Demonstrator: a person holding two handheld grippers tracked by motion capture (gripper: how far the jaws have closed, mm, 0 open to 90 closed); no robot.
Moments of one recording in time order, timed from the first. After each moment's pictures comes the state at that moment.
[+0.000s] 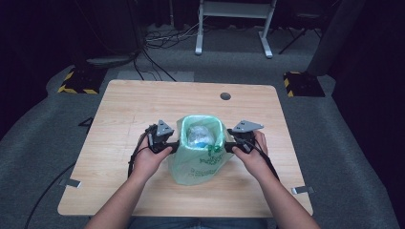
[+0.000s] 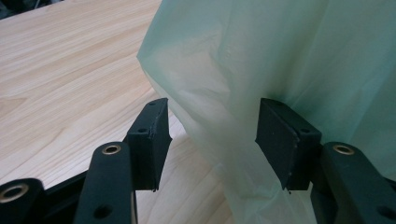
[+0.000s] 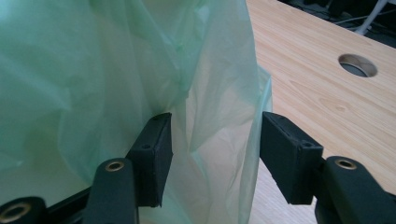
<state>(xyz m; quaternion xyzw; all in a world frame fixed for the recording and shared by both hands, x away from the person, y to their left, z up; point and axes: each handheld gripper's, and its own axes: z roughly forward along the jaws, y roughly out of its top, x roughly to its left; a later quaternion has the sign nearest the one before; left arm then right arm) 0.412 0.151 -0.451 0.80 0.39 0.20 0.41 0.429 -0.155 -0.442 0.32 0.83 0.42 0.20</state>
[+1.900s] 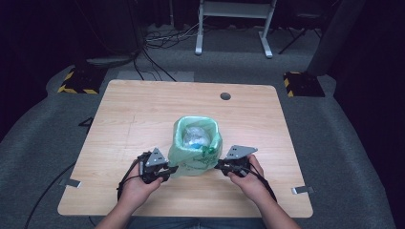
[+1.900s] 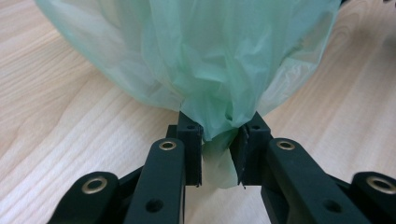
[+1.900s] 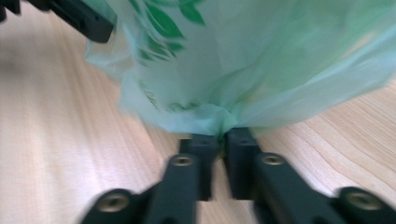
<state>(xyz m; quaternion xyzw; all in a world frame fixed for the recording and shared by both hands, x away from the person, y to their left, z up) 0.330 0.170 -0.464 0.85 0.33 0.12 0.40 0.367 -0.143 -0.471 0.24 0.86 0.44 0.10</state>
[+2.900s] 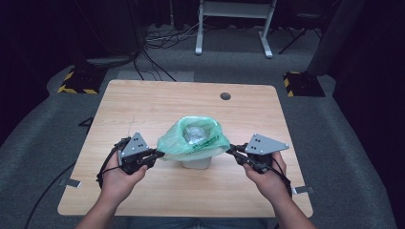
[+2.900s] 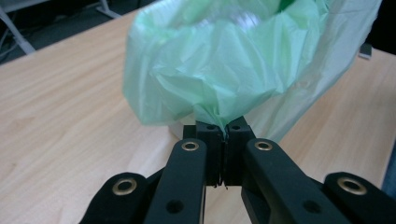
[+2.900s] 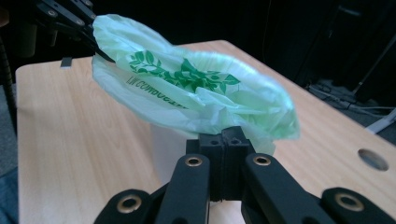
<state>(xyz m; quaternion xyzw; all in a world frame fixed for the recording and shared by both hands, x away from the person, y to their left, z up) 0.322 0.196 -0.376 0.81 0.31 0.18 0.47 0.334 -0.162 -0.361 0.19 0.81 0.52 0.21</state>
